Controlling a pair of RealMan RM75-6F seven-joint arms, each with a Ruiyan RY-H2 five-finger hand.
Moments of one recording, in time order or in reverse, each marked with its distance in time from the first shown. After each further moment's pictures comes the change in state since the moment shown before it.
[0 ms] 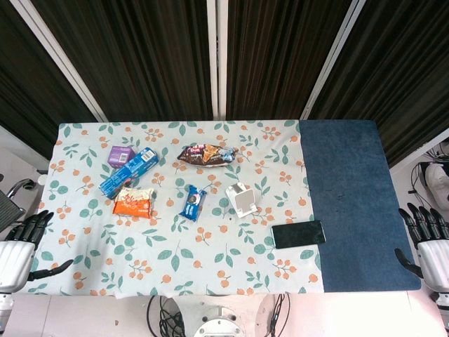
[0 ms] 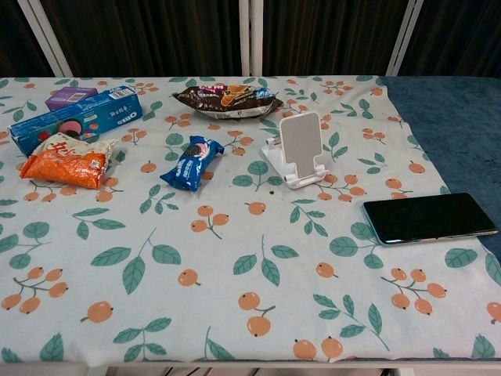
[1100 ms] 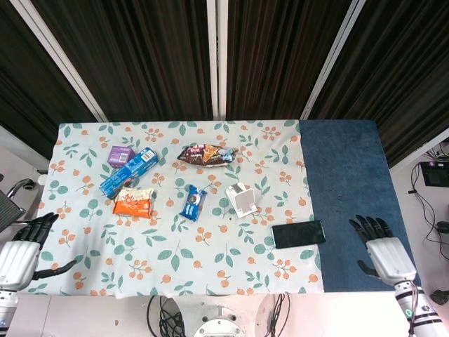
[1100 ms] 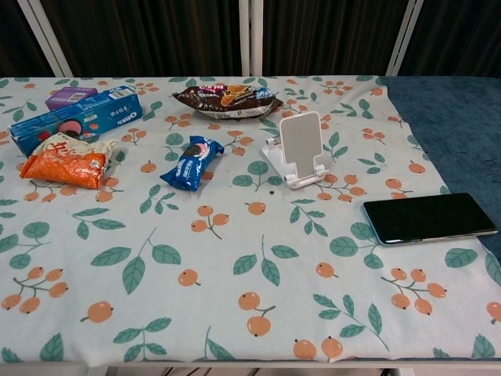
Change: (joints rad) left arm -0.017 -0.051 0.015 0.084 -0.003 -0.040 -0.078; right arm 0.120 0.095 0.005 -0.410 0.106 -0.436 -0.332
